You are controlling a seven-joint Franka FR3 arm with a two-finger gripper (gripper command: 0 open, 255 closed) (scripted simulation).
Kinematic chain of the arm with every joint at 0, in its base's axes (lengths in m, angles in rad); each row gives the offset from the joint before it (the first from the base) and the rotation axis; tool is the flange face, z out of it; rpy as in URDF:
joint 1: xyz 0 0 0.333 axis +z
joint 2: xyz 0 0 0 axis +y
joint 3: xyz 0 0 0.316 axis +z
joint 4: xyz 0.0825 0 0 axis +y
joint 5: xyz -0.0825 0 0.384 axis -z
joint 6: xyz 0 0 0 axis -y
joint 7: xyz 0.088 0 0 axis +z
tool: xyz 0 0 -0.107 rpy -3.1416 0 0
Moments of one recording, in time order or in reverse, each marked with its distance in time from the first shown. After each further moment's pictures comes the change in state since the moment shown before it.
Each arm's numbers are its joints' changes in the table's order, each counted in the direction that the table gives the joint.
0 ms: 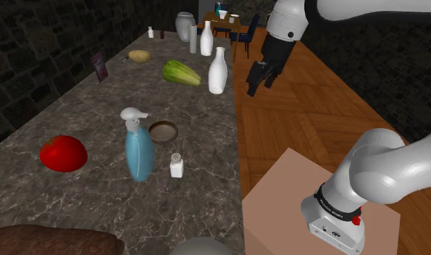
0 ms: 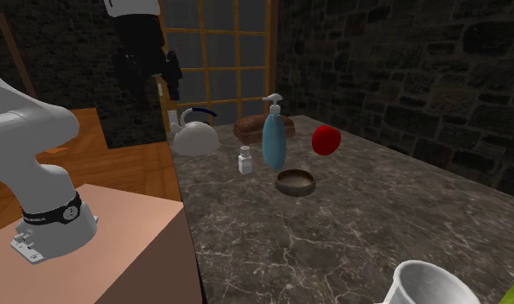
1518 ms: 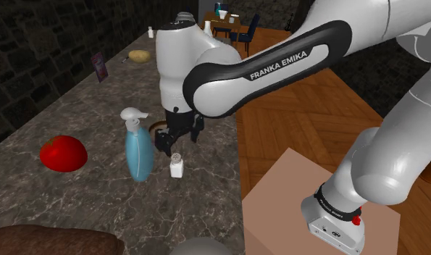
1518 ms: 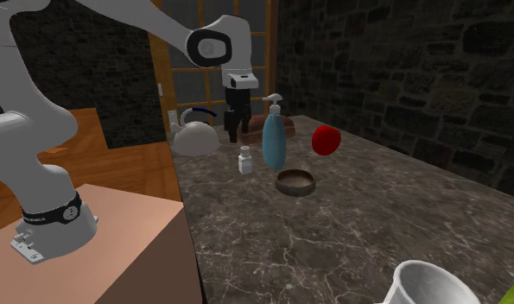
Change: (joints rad) arm 0.079 0.708 0.382 -0.283 0.085 0.320 -0.530
